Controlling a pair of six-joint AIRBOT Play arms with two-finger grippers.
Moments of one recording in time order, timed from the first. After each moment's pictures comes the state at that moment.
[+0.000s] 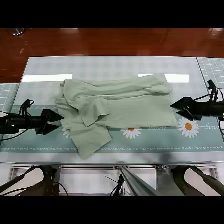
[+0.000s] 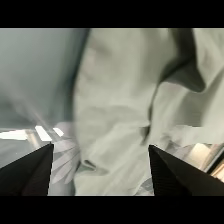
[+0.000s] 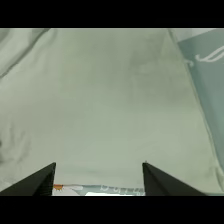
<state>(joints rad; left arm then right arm) 0.48 -1.19 0.52 0.72 -1.18 -1.22 -0.45 -1.09 0.70 -0.82 1.16 1.25</state>
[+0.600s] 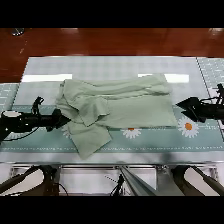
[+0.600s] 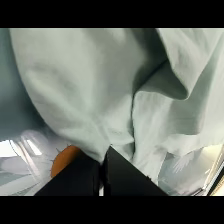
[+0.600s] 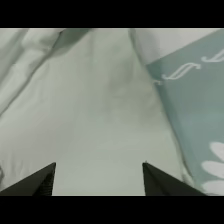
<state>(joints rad) 0.30 -1.21 0.47 0.60 -1.02 -1.15 -0.56 -1.06 0.66 -0.82 1.10 1.27</state>
